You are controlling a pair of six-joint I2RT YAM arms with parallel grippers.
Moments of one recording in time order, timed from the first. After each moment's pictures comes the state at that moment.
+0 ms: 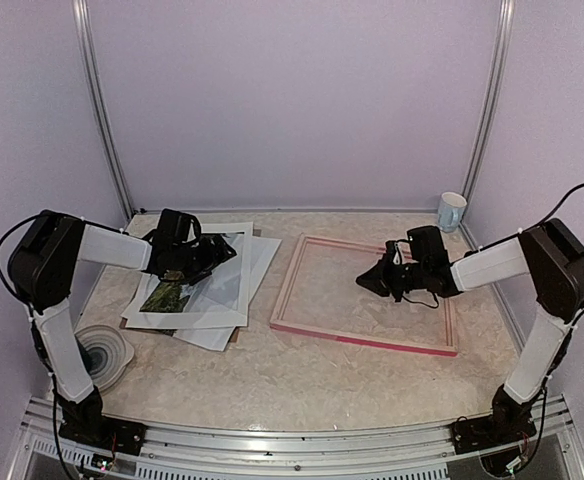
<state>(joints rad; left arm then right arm) -0.36 1.88 1.06 0.12 0.20 -0.76 0.43 1.78 0.83 0.34 -0.50 1.00</state>
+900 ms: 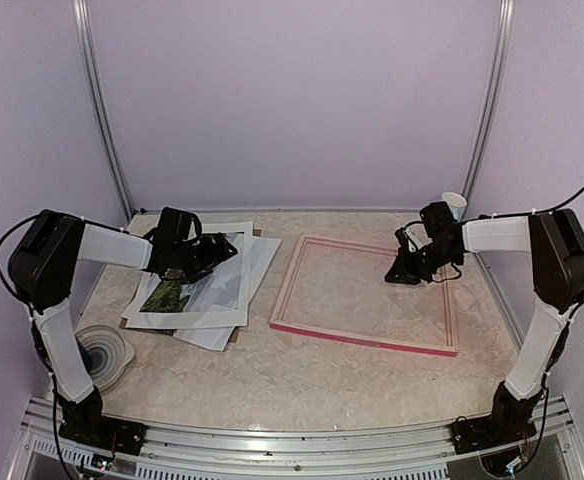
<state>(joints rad) -0.36 1.88 1.07 0.12 0.20 -0.75 0.24 1.82 1.16 -0.38 -0.48 0.30</state>
